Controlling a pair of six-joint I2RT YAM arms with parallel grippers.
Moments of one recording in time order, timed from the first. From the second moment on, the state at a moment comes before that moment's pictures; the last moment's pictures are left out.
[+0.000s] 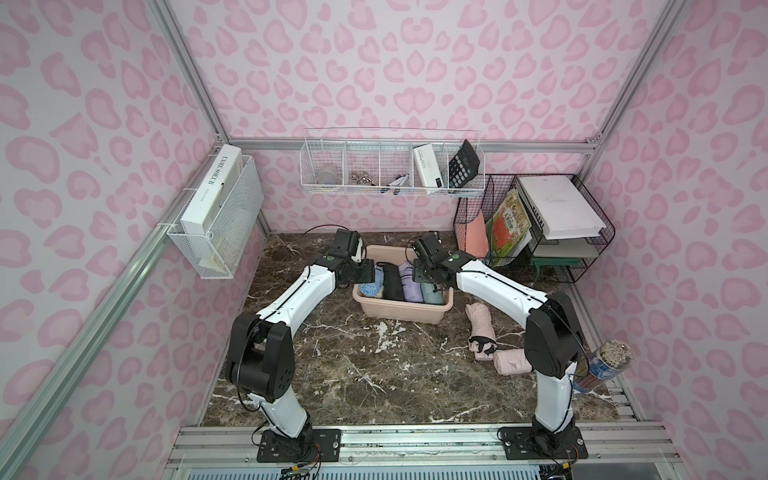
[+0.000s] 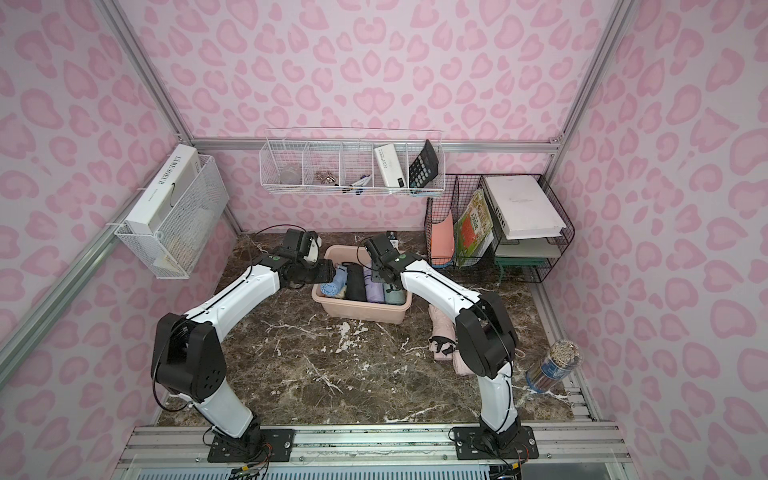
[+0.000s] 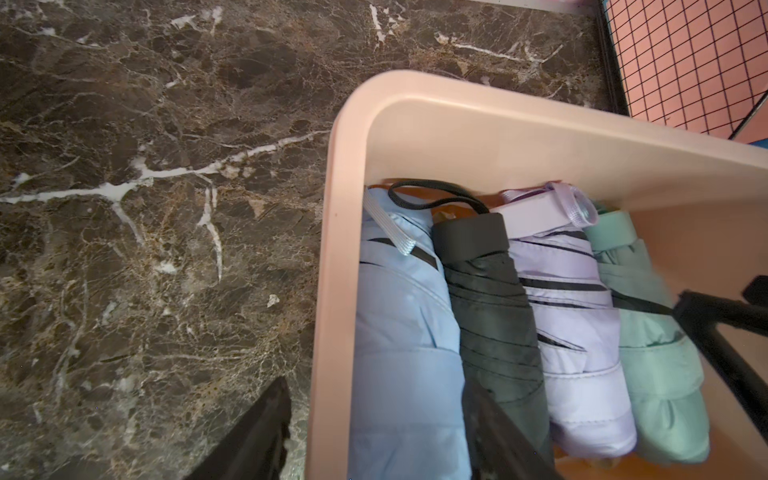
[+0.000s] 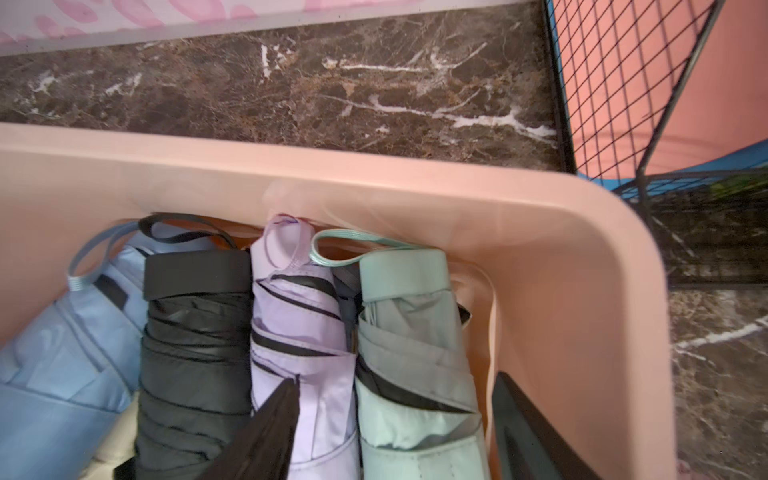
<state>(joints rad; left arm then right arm) -0.31 1.72 1.39 -0.57 0.06 -0.32 0.71 1.96 1.67 -0.63 0.33 0.57</state>
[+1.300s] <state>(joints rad) -0.30 1.44 1.14 -0.73 -0.09 -0.24 0.57 1.32 0.90 -0.62 0.32 0.57</state>
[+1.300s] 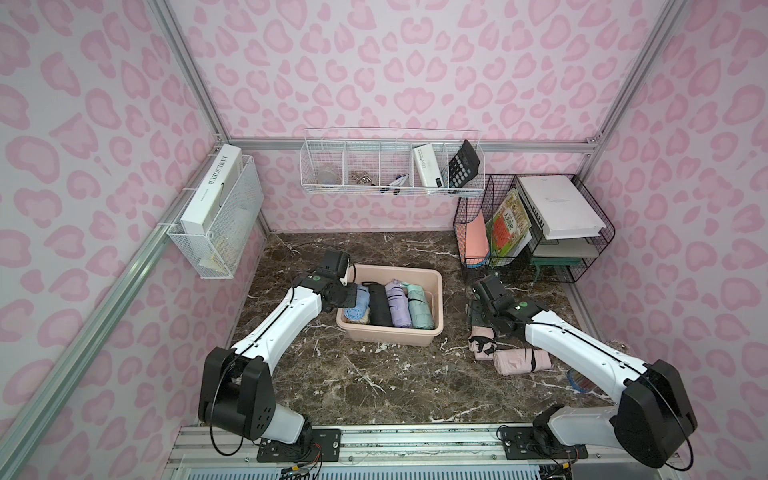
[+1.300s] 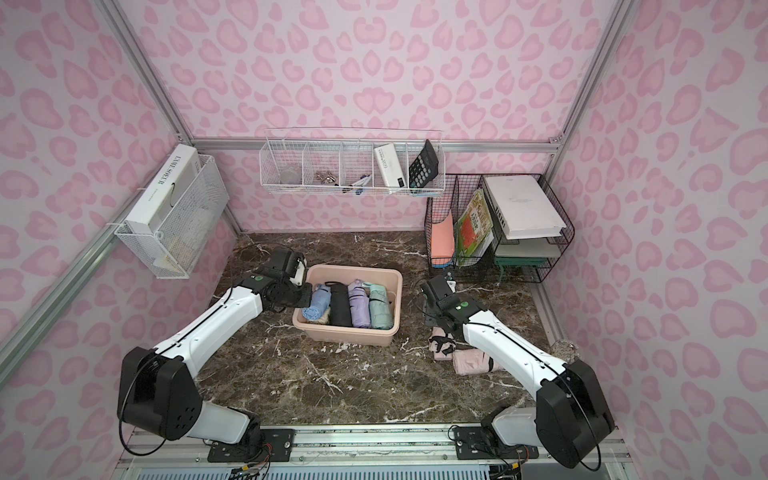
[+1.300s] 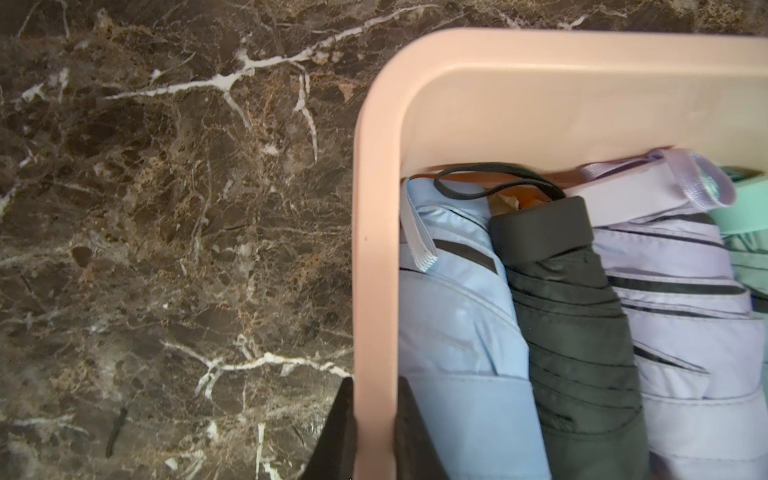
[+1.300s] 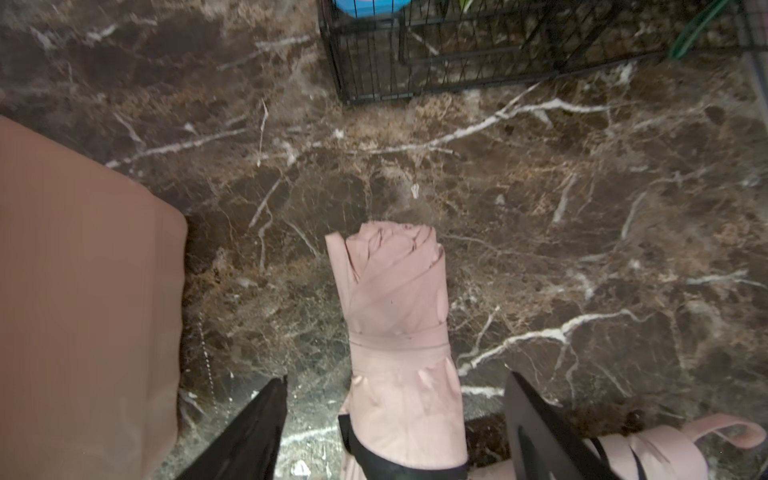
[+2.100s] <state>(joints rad) -0.30 1.18 1.00 -0.77 -0.11 -0.39 0.48 1.43 0.77 -0.49 0.16 0.46</state>
